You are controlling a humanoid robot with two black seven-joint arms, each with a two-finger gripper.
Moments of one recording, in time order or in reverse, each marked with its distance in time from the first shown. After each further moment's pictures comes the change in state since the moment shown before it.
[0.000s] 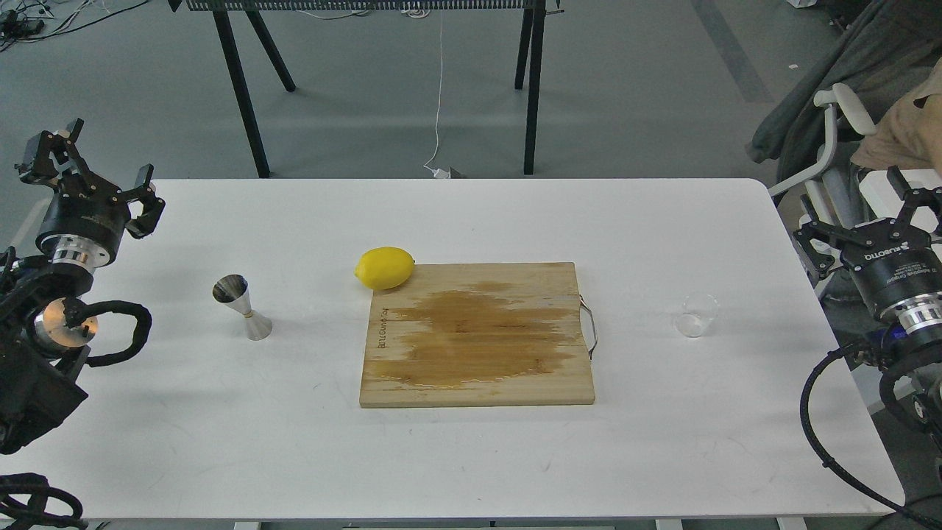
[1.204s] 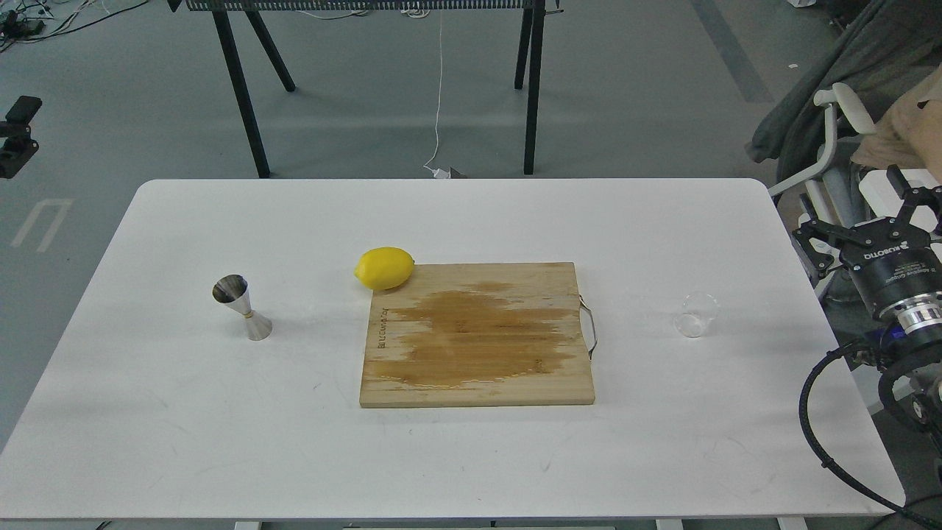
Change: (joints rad) left arm -0.075 0.380 0.019 -0.242 0.555 0.000 0.000; right arm -0.004 0.002 0.000 0.009 0.002 0.000 0.001
